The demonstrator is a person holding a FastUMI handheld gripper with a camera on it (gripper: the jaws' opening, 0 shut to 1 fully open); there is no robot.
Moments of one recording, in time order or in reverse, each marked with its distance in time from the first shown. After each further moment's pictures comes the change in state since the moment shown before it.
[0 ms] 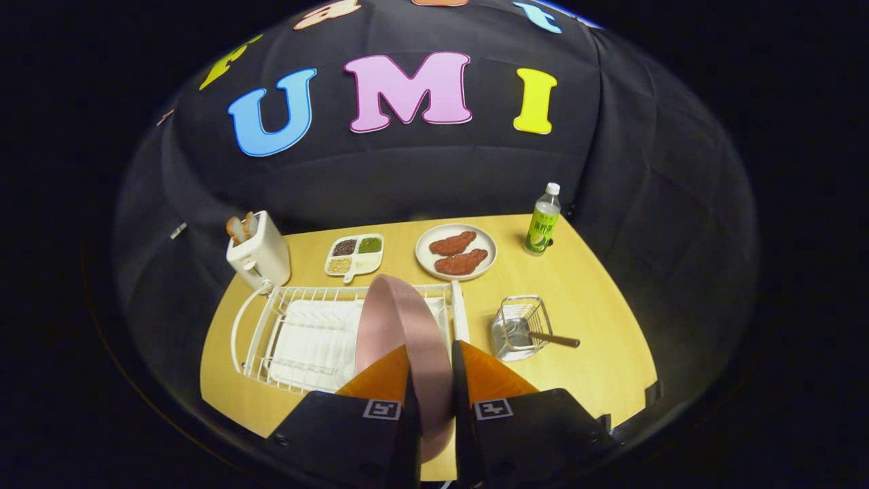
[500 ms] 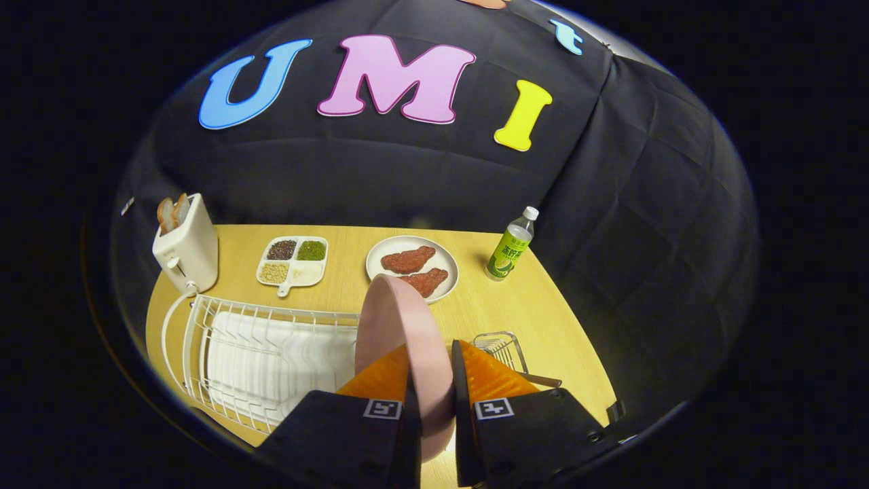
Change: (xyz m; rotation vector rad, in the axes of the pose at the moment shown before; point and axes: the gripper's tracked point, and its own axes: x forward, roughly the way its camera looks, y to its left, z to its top) arm 0.077 -0.015 0.056 -0.134 -0.058 -0.309
